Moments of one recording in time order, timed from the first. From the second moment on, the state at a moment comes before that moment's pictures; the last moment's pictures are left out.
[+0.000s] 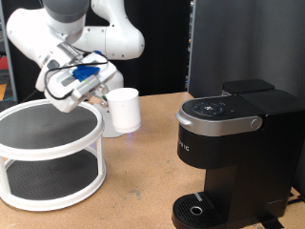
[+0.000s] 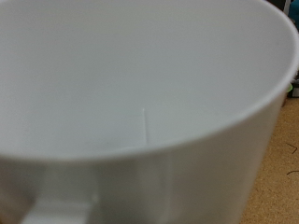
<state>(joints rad) -0.26 -0.47 -0.25 -2.78 1.09 2.16 -1.20</state>
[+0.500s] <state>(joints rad) -0.24 -0.46 -0.22 -2.78 1.14 2.17 -1.19</state>
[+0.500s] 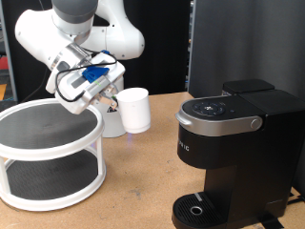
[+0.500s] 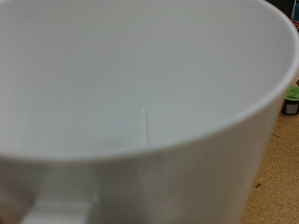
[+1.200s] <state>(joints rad) -0.18 -0.34 -0.13 -2.80 1.35 2.32 -1.33</state>
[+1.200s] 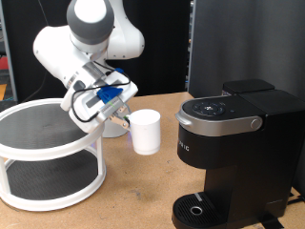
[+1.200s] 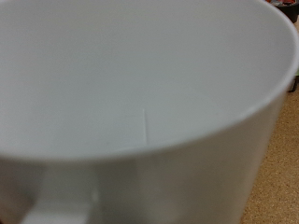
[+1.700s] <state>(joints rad) -0.15 -0.21 -0.06 -2.78 1.53 2.42 -1.48</state>
